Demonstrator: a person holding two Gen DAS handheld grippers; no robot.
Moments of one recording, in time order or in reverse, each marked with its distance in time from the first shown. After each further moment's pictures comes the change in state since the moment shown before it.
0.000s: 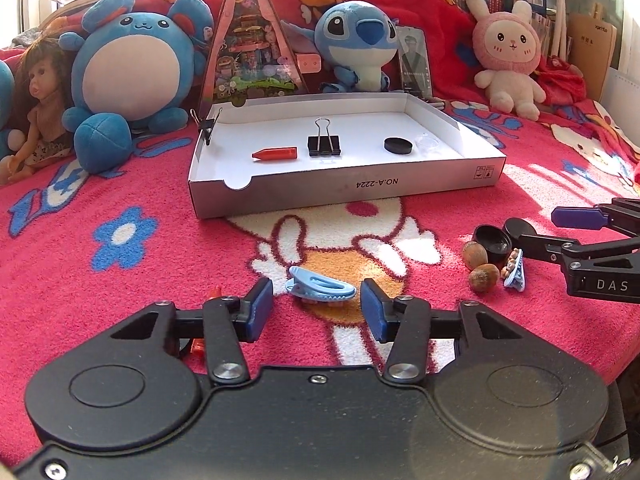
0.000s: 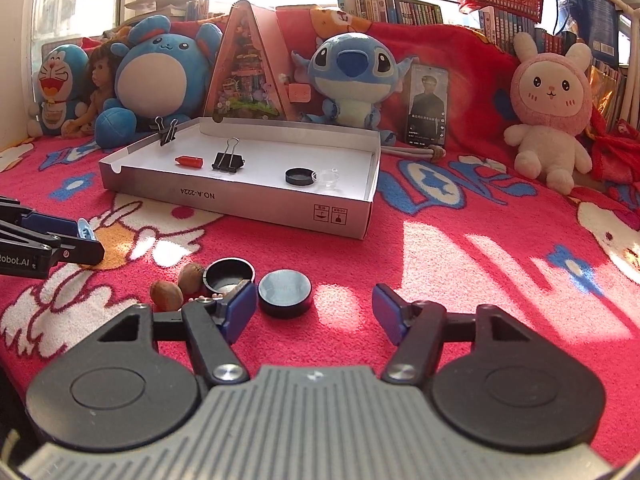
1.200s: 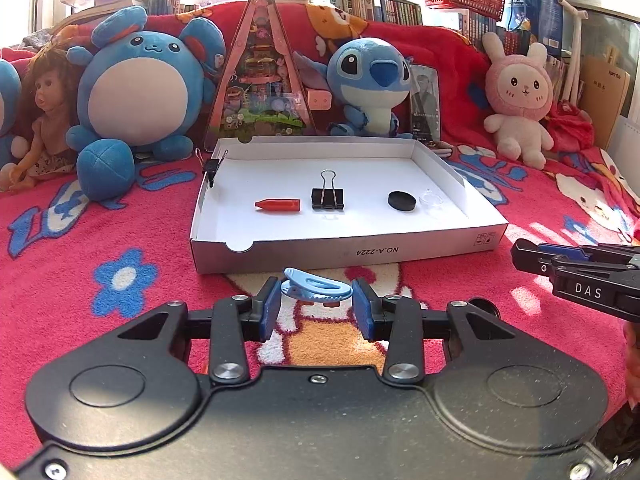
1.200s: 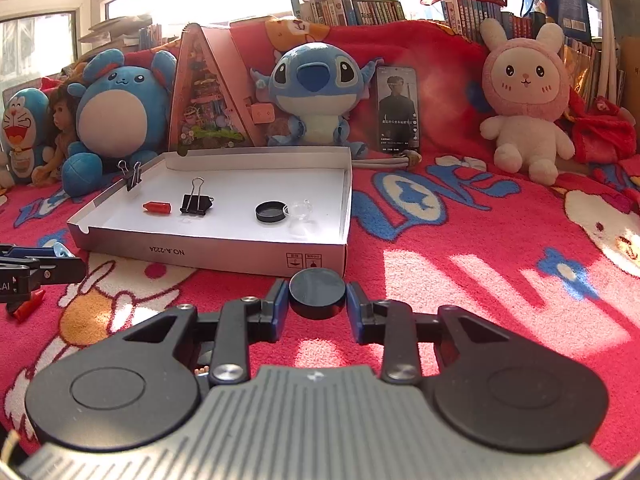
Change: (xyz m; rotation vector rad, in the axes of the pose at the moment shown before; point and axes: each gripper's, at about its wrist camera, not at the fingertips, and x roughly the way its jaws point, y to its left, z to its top) left arm -0.003 0.005 0.041 -0.083 -0.059 -0.009; right arm 0.012 -0.017 0.033 0.138 -0.005 -0.047
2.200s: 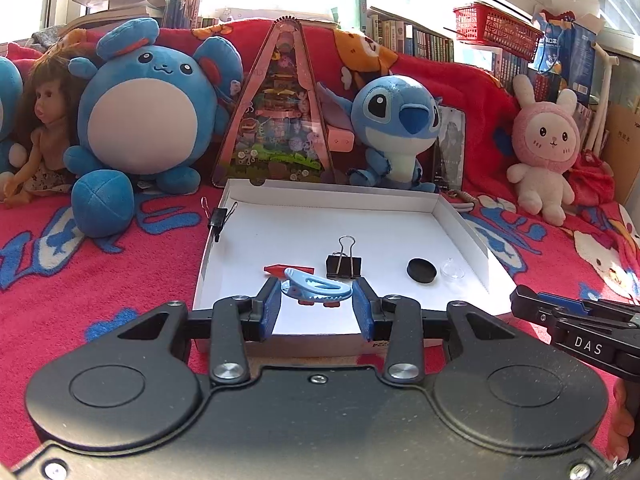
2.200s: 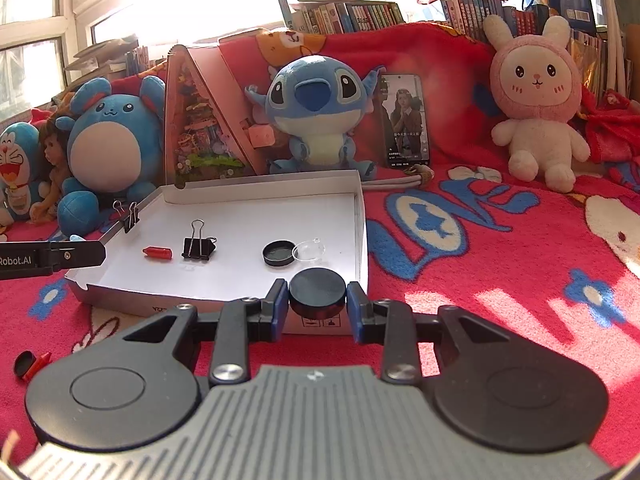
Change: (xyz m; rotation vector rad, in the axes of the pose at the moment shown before) left arm 0.033 0.015 0.054 -0.097 -0.042 0.019; right arm 0.026 0.002 0.033 0.071 -0.012 0.025
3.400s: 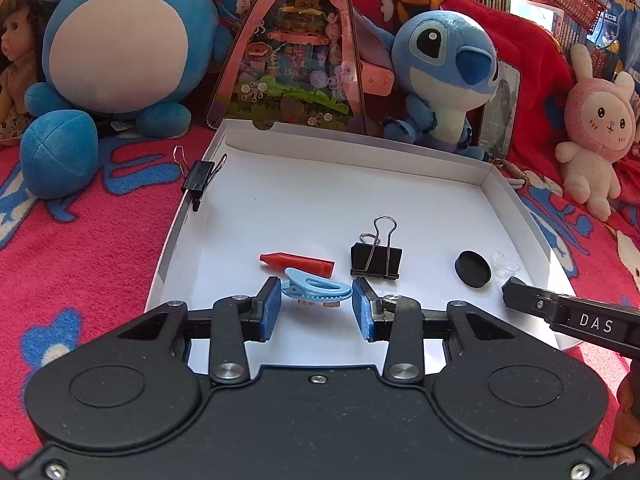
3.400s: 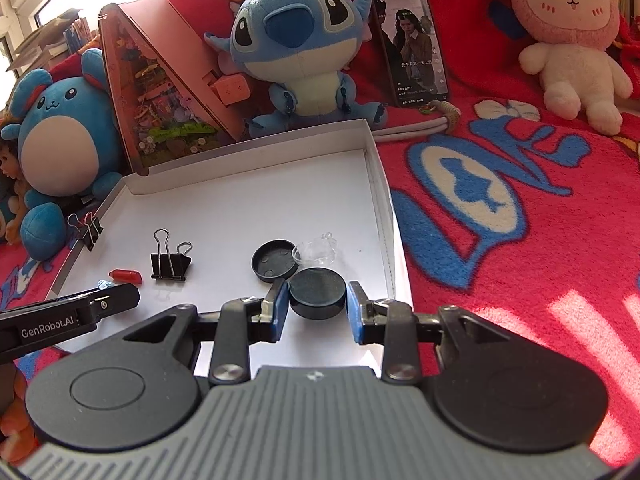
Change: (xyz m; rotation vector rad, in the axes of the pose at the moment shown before) left arm 0.102 0.009 0.012 -0.081 0.184 0.037; right arm 0.092 0.000 0.034 0.134 0.222 0.005
